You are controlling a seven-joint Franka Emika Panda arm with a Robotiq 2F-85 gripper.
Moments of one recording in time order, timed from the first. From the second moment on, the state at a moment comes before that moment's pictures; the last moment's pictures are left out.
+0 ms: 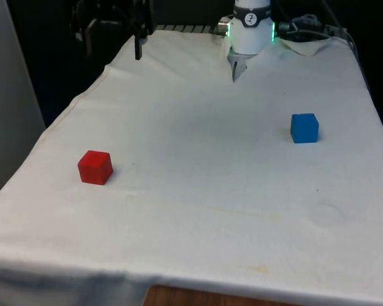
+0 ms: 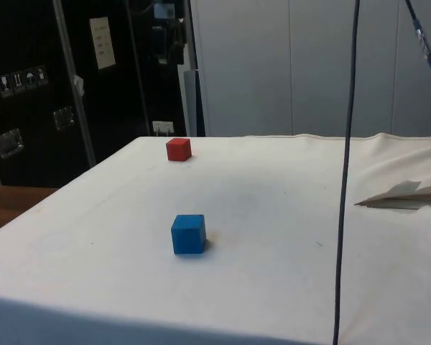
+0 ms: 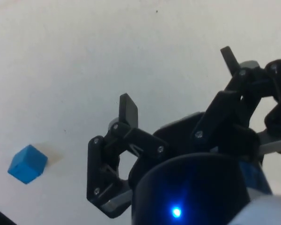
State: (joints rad) arm 0.05 0.45 -0.43 -1.60 0.16 2.14 -0.45
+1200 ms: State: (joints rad) arm 0.01 0.70 -0.48 -1.48 0.34 2.26 -0.57
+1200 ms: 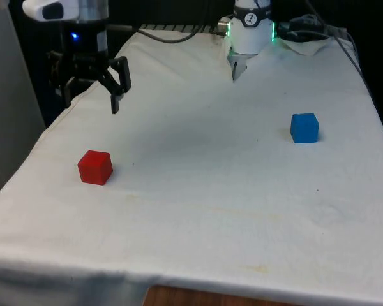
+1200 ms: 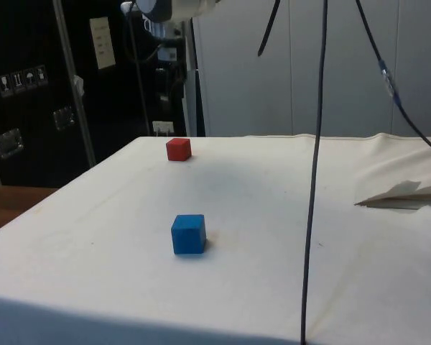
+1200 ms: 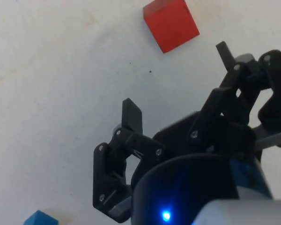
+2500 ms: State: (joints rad) arm -0.03 0.94 -0.50 -1.33 0.50 2.26 -0.65
